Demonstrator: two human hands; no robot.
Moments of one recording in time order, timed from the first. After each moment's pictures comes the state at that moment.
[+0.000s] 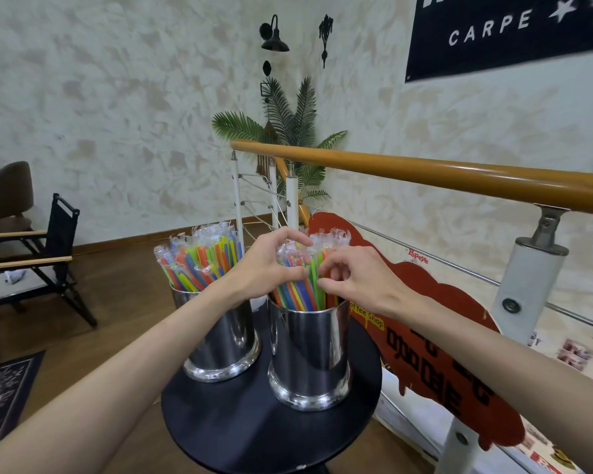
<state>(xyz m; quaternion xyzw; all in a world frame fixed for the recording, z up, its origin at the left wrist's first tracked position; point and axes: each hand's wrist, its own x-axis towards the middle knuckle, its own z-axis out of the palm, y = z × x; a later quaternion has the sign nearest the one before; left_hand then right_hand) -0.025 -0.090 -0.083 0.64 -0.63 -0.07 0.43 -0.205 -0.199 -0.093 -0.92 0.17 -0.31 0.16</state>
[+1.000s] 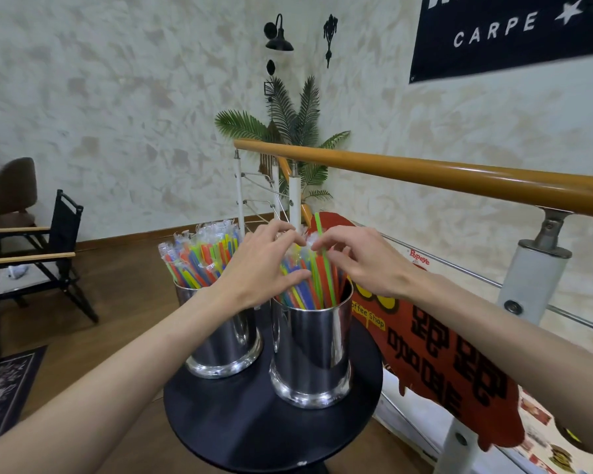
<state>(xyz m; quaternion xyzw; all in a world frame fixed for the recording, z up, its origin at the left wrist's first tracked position) -0.019 -0.082 -0.092 0.68 -0.66 0.21 0.26 -0.205 -0.206 -0.066 -0.94 0.07 -0.30 0.12</state>
